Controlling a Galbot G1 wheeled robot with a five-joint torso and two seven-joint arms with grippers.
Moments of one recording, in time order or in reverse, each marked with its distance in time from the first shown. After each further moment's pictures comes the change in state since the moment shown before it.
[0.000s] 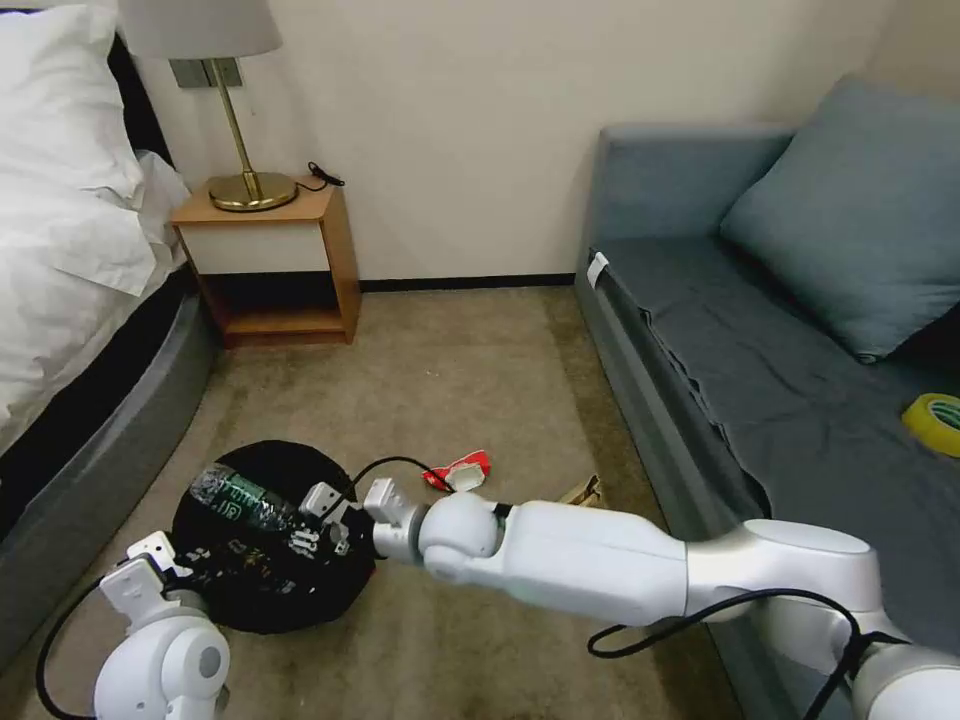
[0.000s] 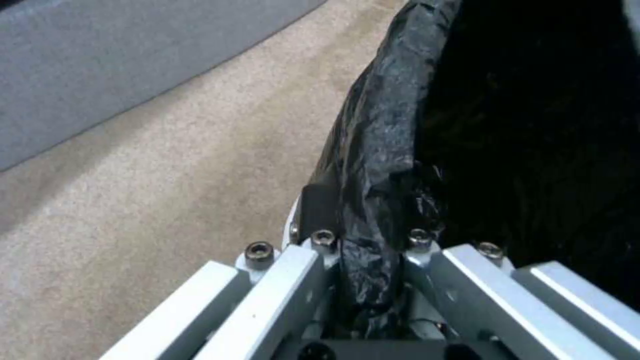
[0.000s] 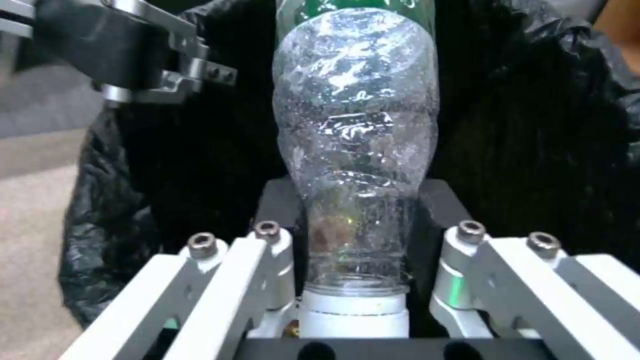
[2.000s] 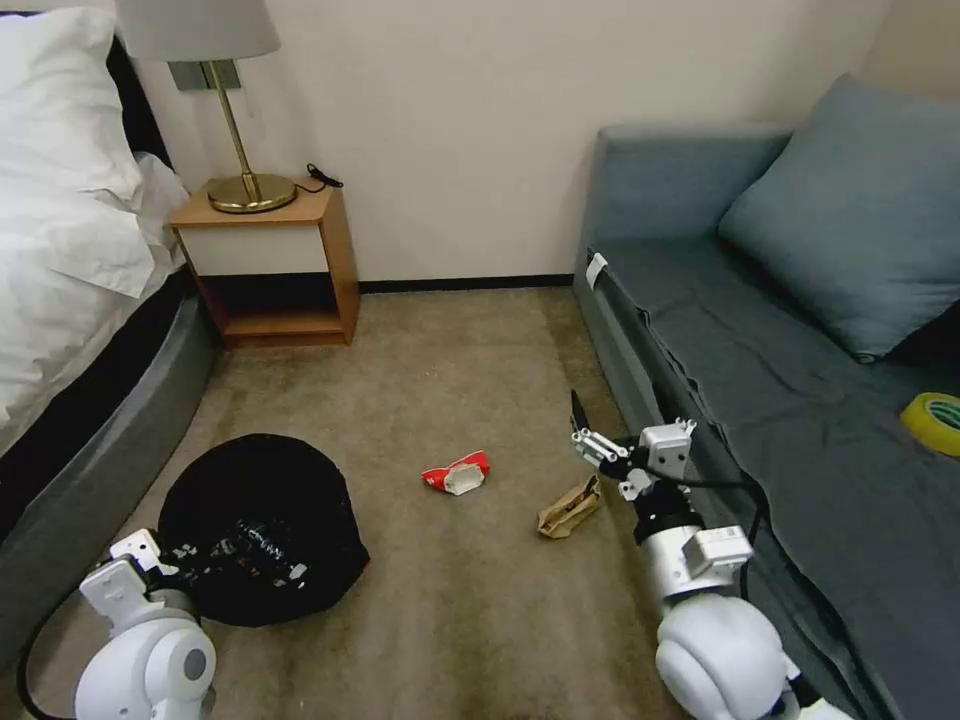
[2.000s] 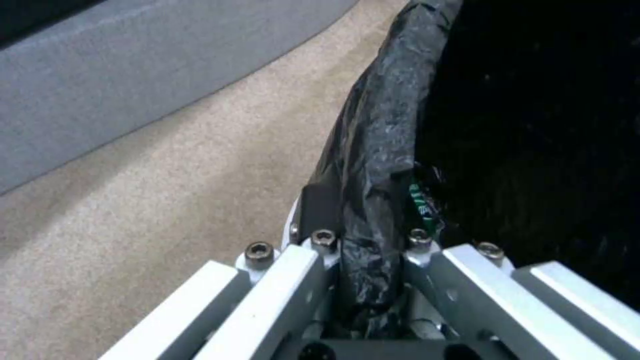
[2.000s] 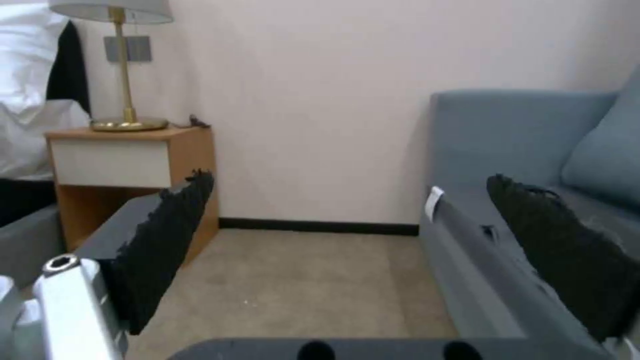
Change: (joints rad) left arm 0.012 0.011 -0.043 -0.020 -0.016 -0.018 0.025; right arm -1.158 -0.235 1.212 0.758 -0.635 0.124 0.376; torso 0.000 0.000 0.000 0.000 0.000
